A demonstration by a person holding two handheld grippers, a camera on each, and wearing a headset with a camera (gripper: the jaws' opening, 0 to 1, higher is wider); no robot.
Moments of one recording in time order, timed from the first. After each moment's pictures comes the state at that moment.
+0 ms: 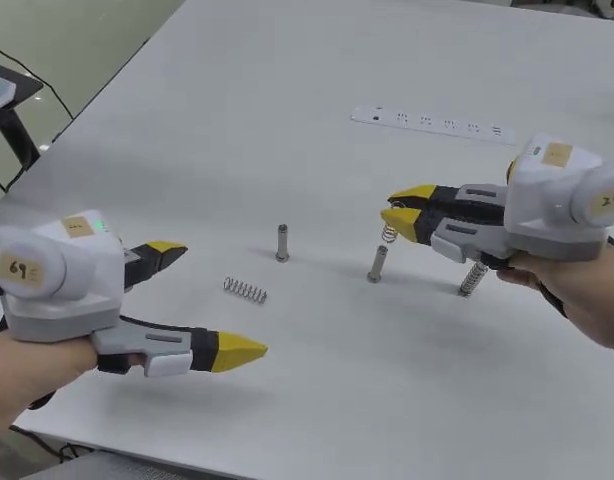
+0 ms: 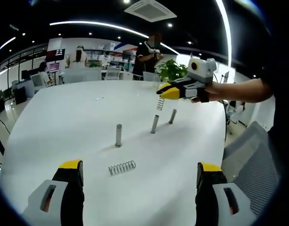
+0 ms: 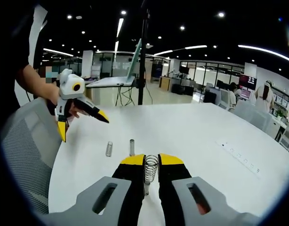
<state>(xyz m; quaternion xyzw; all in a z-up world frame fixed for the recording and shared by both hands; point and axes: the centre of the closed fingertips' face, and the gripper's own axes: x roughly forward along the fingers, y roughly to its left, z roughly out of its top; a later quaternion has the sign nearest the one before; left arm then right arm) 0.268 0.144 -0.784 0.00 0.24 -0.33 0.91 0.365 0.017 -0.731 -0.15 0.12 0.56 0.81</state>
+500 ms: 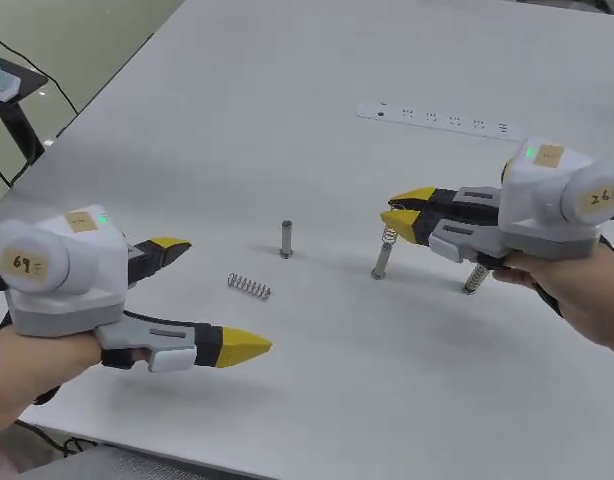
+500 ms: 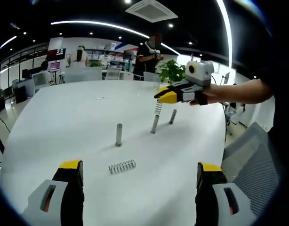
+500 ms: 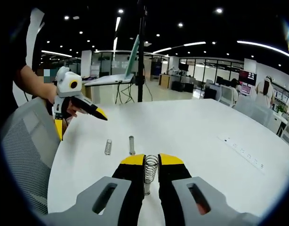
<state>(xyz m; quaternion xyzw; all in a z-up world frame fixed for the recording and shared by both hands) 0.267 0.145 -0.785 0.00 0.24 -0.33 0.91 0.368 0.021 -0.743 -0.14 0.13 0.56 0.81</state>
